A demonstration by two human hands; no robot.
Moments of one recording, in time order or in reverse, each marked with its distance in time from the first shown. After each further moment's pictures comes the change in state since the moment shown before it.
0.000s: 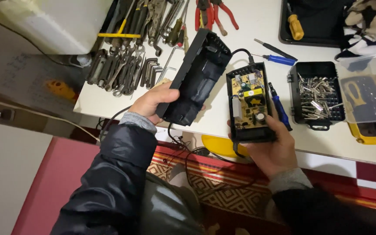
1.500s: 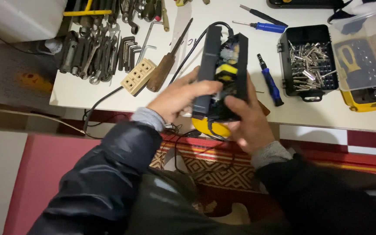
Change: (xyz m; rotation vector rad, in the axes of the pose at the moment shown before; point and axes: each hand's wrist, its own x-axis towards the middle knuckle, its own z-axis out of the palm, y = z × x) left_hand 0.006 -0.018 0.114 0.622 0.147 -0.280; right_hand 0.033 0.032 -0.039 -0.304 -0.119 -0.153
